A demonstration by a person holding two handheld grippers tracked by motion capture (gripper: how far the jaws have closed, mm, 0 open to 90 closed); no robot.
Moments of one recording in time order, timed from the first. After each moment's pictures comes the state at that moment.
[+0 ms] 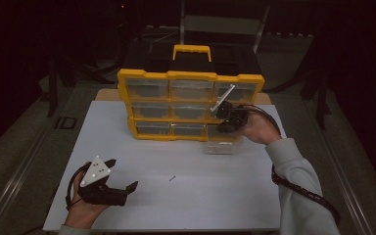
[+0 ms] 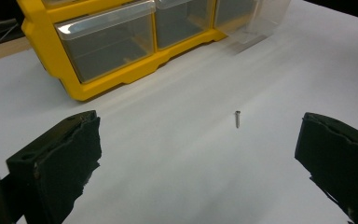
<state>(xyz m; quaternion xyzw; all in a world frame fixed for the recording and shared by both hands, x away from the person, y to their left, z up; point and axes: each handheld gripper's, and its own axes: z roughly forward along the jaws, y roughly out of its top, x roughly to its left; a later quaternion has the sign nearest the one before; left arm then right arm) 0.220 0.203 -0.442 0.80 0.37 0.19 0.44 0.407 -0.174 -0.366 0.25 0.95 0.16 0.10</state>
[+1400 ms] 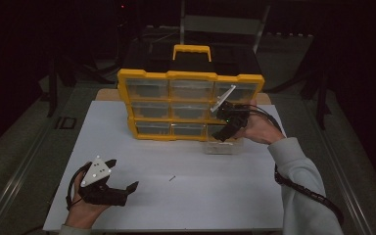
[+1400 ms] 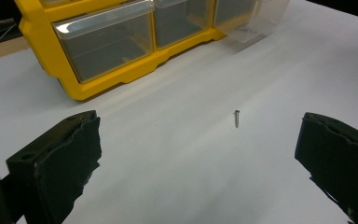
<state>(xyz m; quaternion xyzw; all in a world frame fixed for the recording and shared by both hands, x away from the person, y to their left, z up) 0.221 0.201 -0.443 0.80 0.37 0.18 0.44 0.402 -0.172 -0.364 0.24 0.95 0.17 0.11</state>
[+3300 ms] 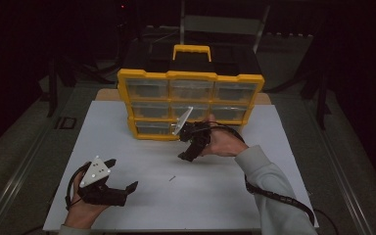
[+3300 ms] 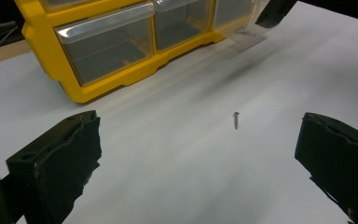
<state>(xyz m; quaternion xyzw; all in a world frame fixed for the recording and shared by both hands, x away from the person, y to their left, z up) 0.219 0.202 -0.441 0.80 0.36 0.19 0.44 0.370 -0.077 -0.402 0.11 0.97 0.20 0.06</state>
